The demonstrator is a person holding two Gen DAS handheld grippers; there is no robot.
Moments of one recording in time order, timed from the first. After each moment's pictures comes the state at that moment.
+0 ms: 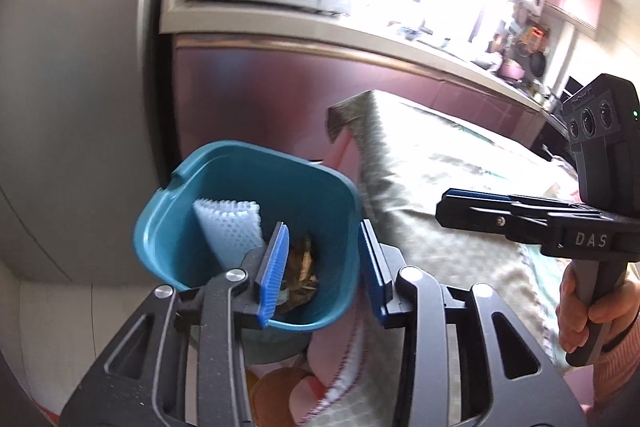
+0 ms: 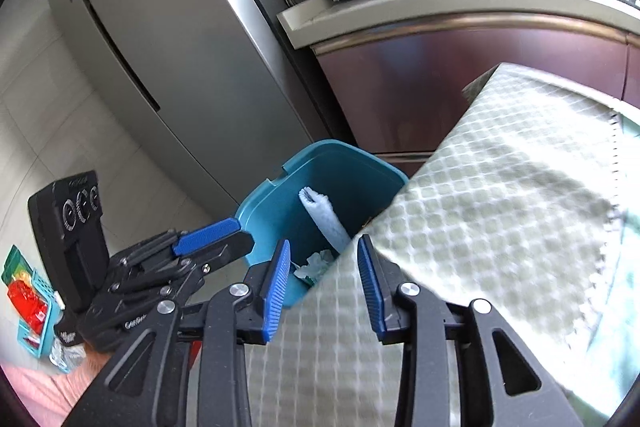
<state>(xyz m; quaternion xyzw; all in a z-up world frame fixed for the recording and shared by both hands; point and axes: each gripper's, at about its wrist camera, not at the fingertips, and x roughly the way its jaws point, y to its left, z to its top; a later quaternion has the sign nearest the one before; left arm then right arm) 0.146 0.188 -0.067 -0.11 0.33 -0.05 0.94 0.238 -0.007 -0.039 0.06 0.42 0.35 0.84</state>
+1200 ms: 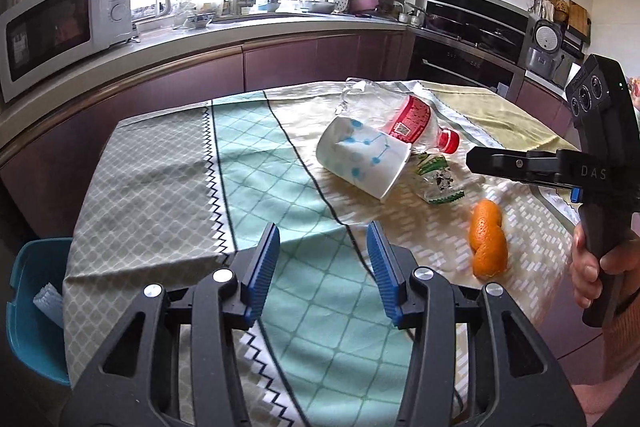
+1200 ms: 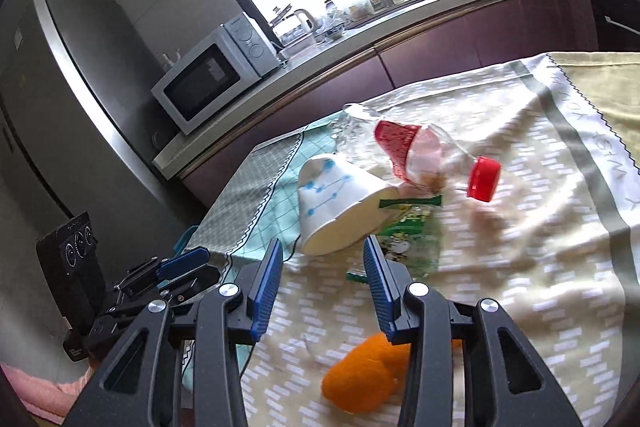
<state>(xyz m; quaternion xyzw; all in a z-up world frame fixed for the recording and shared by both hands) 0.151 -0.083 -0.045 0.05 0.33 -0.28 0.90 0.104 -0.301 -0.026 0.23 0.32 0.11 0.91</state>
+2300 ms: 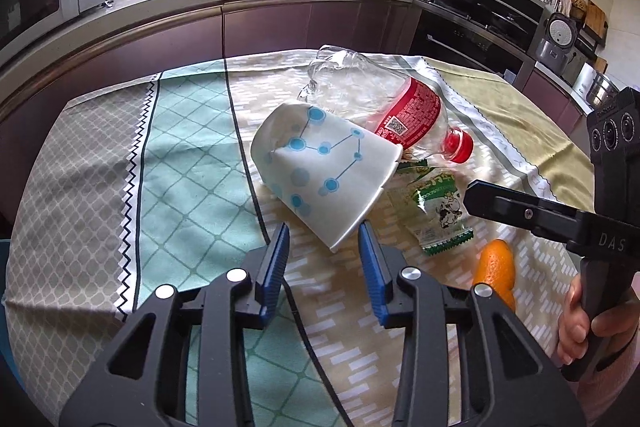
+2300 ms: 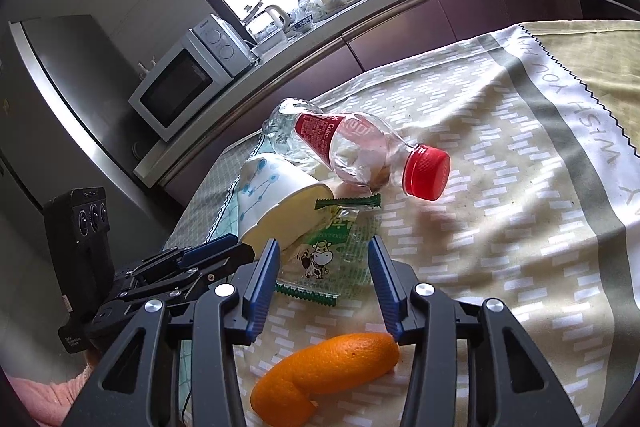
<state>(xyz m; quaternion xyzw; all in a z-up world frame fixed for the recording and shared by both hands) 0.213 -0.156 -0.070 0.03 0.39 -0.27 0.88 0.127 -0.338 -0.052 0.25 0.34 0.10 0.90</state>
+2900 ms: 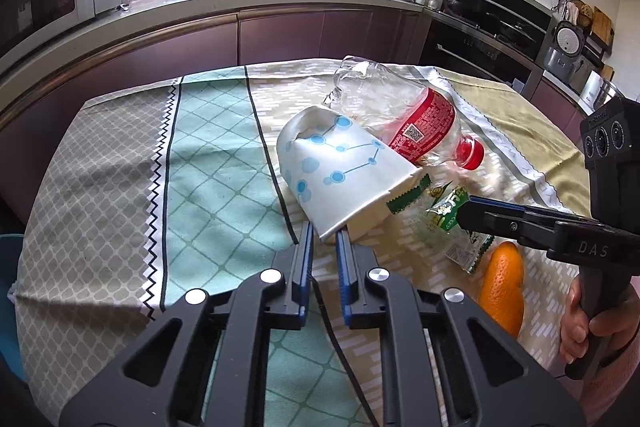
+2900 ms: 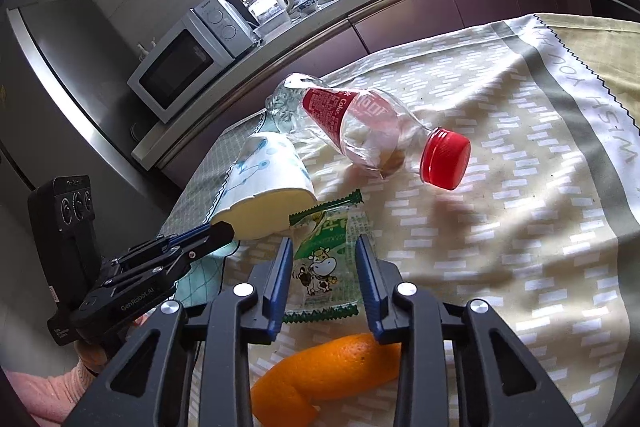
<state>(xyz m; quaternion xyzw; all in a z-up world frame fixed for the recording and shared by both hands) 0.206 -0.141 -0.065 0.03 0.38 -0.26 0.89 0.137 -0.328 -0.059 0.23 0.37 0.11 0.89</state>
